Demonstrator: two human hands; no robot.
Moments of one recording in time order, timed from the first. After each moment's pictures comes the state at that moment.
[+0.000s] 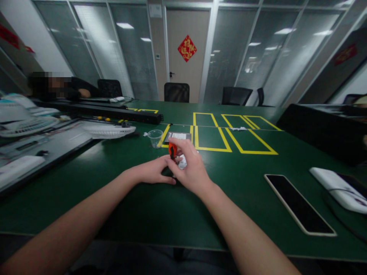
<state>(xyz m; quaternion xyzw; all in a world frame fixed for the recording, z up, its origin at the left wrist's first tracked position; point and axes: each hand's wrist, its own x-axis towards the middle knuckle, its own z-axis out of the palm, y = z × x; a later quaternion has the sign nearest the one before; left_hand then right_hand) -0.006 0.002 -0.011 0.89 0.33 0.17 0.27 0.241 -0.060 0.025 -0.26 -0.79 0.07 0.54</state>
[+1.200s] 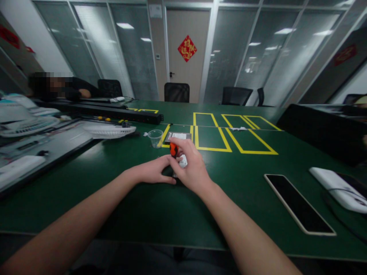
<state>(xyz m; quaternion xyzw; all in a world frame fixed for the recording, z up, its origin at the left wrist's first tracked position) -0.005 0.002 -0.007 0.89 0.32 0.17 0.28 0.240 -0.059 0.024 -0.28 -0.79 0.07 0.55</state>
